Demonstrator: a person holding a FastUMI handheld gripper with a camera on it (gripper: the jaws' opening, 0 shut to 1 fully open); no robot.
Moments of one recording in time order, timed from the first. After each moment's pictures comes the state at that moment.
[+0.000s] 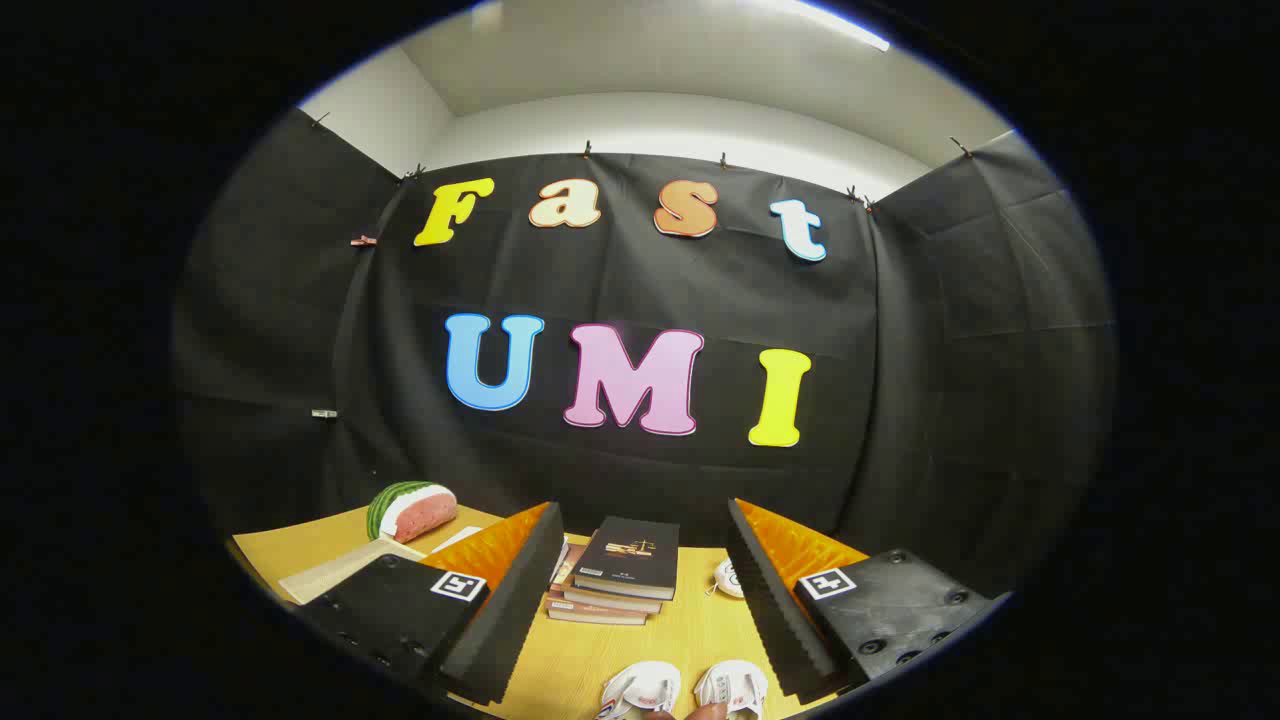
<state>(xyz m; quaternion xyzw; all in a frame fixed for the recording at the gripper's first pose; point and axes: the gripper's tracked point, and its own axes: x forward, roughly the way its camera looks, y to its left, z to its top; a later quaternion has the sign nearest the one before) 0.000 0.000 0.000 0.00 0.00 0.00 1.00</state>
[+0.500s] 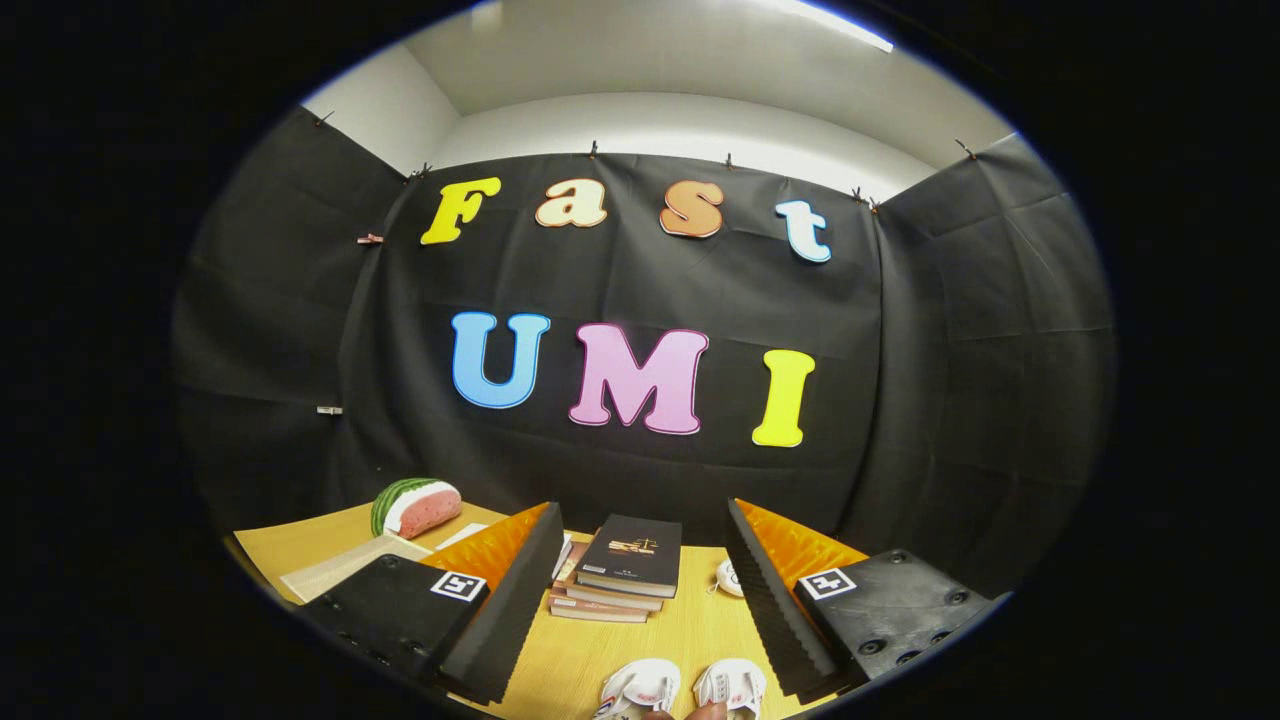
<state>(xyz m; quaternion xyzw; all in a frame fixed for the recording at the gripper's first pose) -0.006 0.000 -0.003 0.00 0.01 0.01 1.00</state>
